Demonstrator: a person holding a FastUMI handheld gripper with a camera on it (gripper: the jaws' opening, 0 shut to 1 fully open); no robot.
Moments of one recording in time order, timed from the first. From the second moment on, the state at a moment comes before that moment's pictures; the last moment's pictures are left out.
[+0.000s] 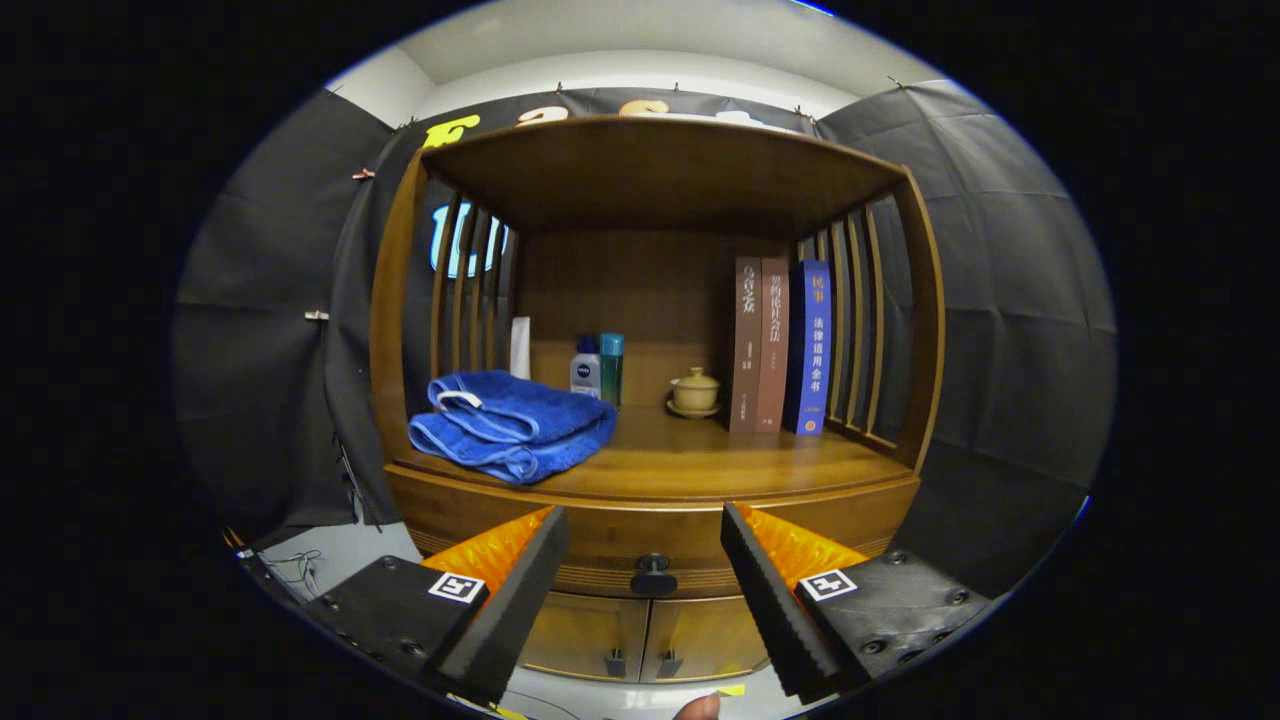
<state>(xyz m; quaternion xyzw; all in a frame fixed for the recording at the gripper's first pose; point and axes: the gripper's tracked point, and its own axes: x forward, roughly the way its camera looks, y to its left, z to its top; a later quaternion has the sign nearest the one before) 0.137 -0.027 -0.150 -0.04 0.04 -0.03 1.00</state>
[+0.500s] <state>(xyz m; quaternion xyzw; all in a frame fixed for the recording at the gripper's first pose) 0.189 -0.040 -0.237 -0.04 0.08 -0.04 1.00</state>
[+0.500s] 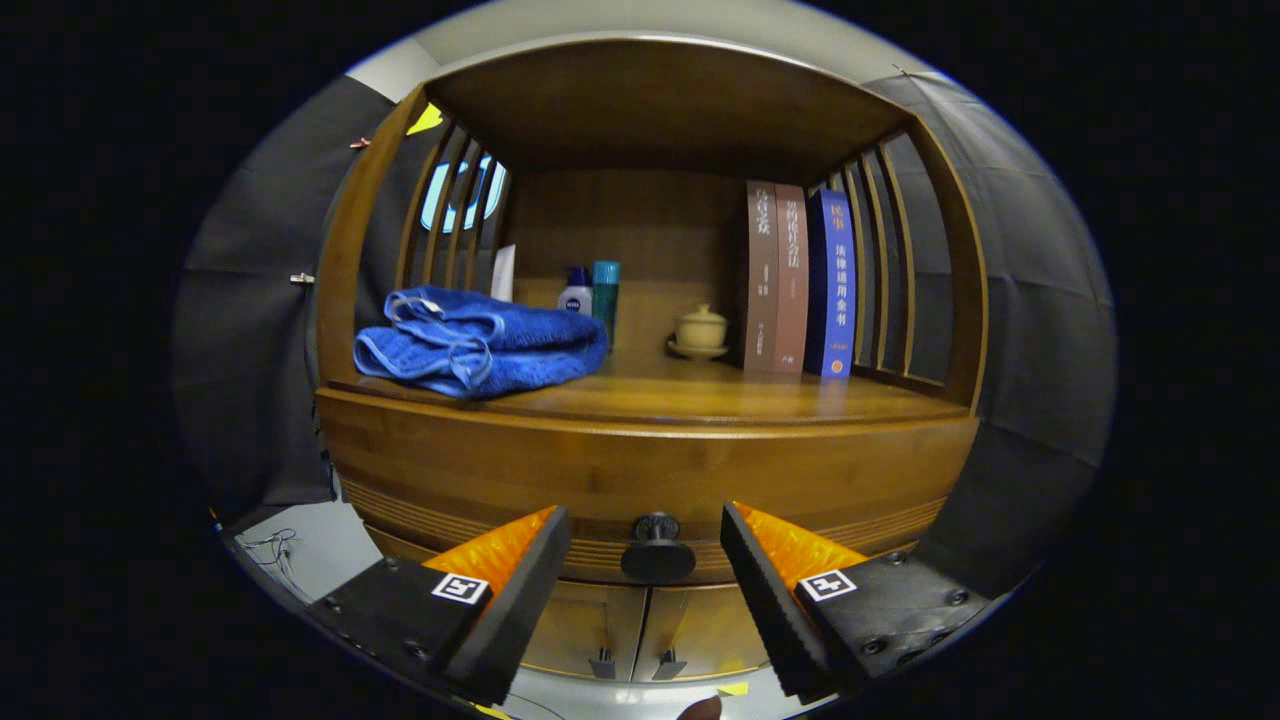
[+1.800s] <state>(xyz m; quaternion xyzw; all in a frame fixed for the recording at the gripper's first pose) 0.112 -0.048 -0.254 -0.01 0.10 -0.05 0.99</state>
